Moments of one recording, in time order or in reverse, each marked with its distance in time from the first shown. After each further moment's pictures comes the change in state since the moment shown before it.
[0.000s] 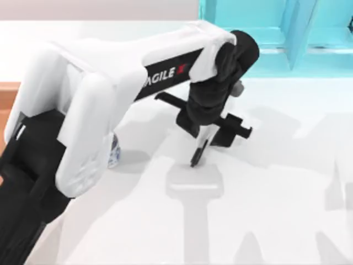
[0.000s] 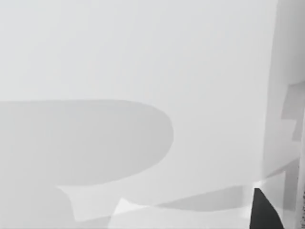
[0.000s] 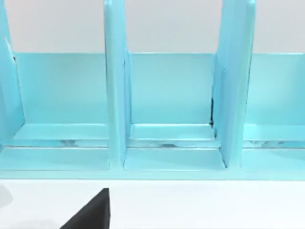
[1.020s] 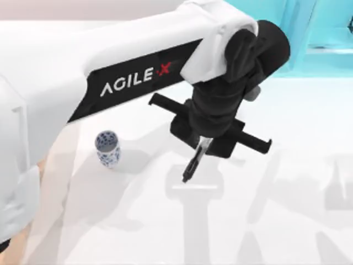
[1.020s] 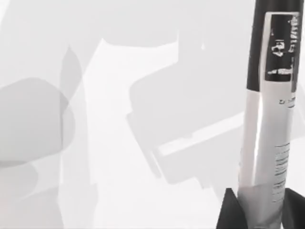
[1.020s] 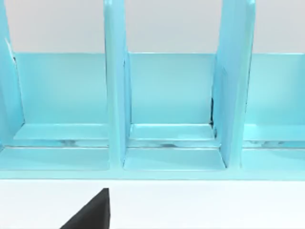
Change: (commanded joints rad) left arm -0.145 -0.382 -0.257 -0.146 -0.016 -0.154; right arm 0.000 0.000 0.000 0.000 0.000 0.000
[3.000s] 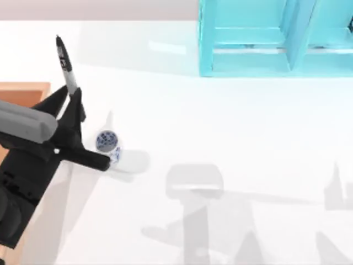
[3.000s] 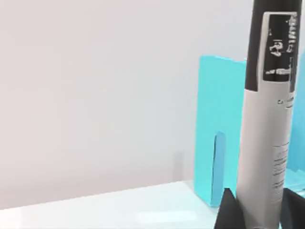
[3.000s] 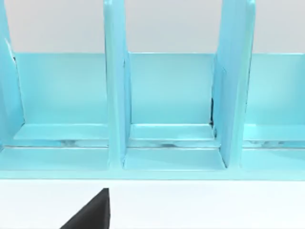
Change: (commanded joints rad) left arm 0.389 -0.984 -1.723 2.368 0.040 0.407; right arm 0.000 0.000 0.000 0.000 0.000 0.000
